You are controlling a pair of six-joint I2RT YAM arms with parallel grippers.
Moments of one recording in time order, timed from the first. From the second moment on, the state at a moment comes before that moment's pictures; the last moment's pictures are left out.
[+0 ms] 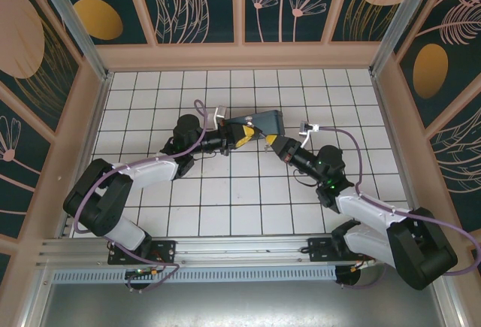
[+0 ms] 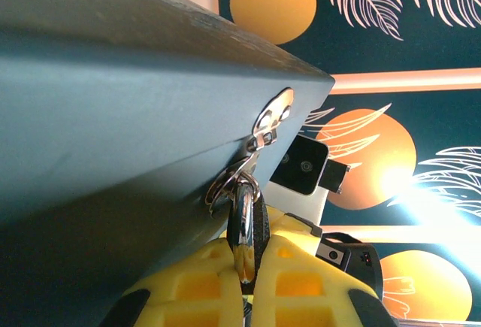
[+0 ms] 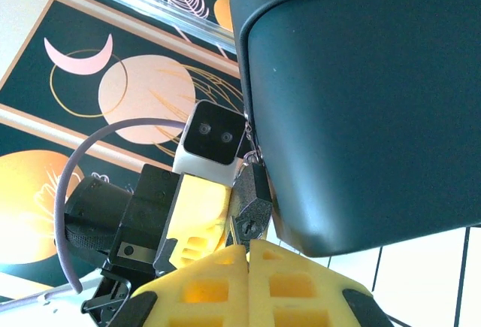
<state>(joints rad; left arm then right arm) -0.59 1.56 0.74 0.74 0.73 -1.46 0.53 1.07 0.31 0.82 -0.41 1.15</state>
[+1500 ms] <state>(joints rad) -0.59 1.54 0.73 0.79 0.73 -1.49 0.54 1.04 0.30 0.80 -0.39 1.15</state>
